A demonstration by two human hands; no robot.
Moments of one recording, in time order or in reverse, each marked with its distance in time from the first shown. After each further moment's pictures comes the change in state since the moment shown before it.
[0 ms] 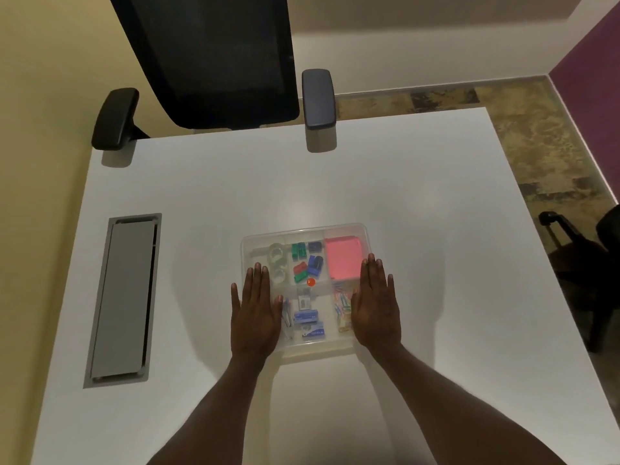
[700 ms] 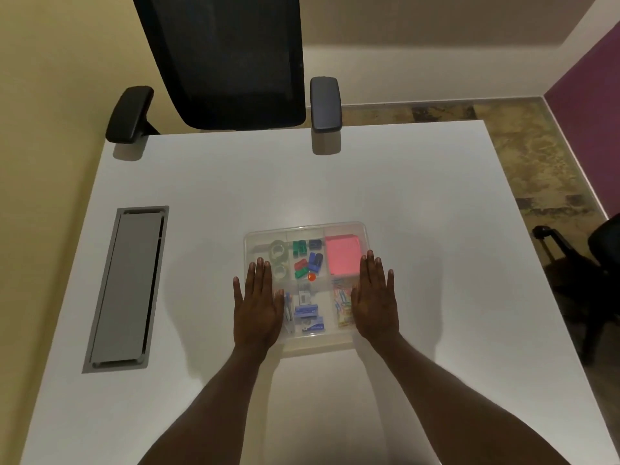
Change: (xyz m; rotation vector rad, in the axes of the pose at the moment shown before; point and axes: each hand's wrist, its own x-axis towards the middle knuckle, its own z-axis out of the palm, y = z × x) left_hand -0.007 0.006 -0.004 0.018 0.006 -0.014; right_hand 0.002 -0.005 -0.014 -0.030 -0.074 -0.035
